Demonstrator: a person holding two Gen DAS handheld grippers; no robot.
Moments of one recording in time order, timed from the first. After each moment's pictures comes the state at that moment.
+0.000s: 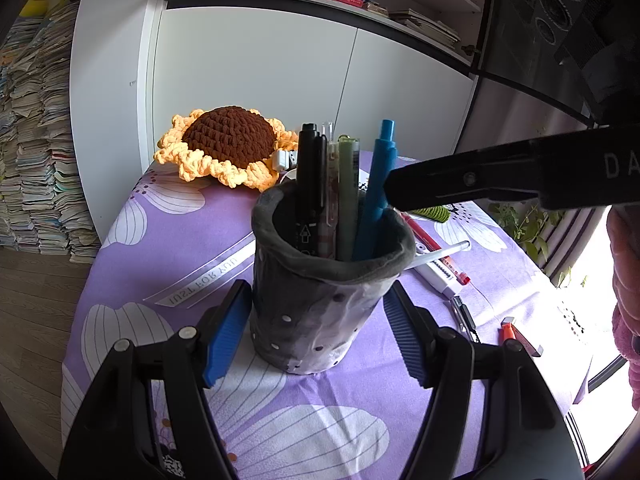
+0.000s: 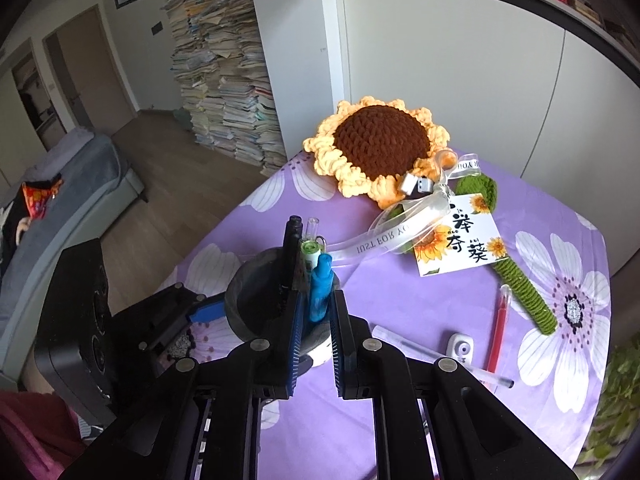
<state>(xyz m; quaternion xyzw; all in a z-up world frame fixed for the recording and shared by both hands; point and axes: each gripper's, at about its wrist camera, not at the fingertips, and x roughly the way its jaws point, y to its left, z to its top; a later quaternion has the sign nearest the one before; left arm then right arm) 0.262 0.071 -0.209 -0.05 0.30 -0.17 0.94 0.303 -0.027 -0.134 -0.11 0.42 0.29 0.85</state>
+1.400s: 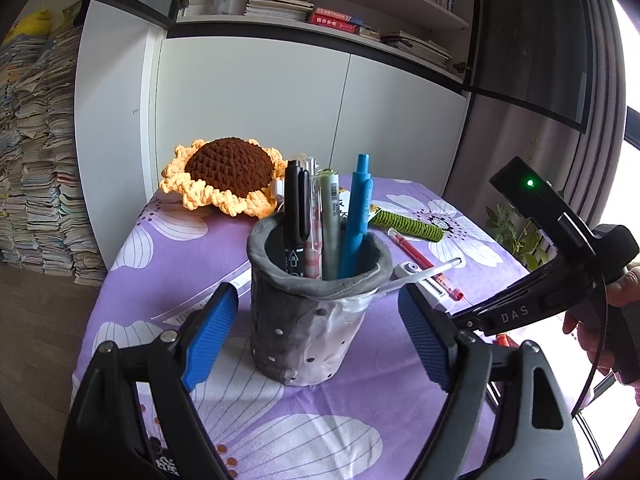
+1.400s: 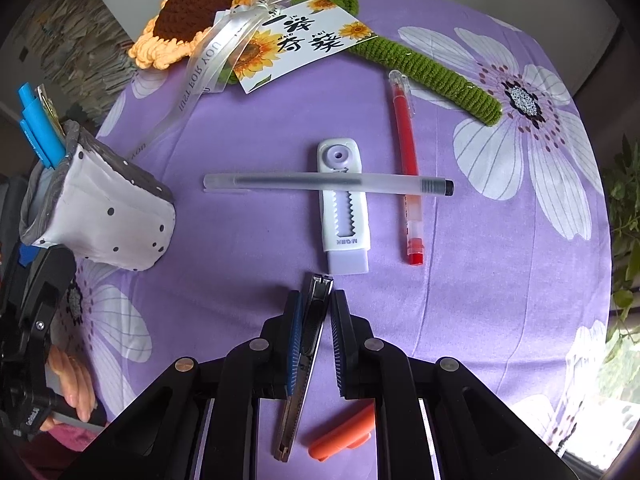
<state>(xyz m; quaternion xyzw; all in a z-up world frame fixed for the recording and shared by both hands) 0.250 0.068 -0.197 -0.04 0.25 -0.17 0.95 0.325 -0.113 -0.231 -0.02 0.60 0.12 0.79</state>
